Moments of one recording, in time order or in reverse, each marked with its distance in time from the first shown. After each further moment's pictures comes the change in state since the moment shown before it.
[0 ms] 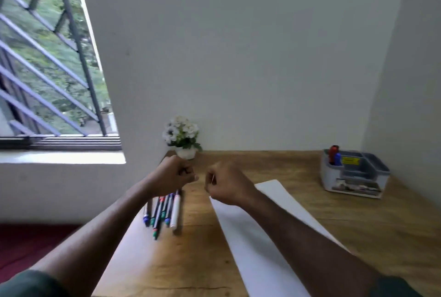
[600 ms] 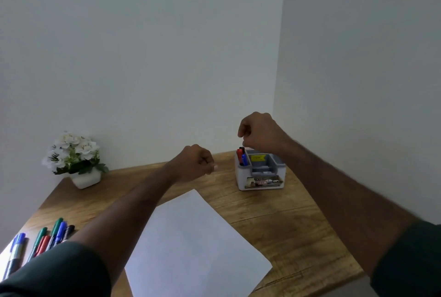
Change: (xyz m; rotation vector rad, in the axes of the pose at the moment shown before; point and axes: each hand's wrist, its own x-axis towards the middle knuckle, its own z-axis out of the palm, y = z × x) left_hand 0.141 0.186 0.113 -0.173 -0.228 0.283; right_hand -0.052 0.174 -0.225 -0.230 0.319 0.343
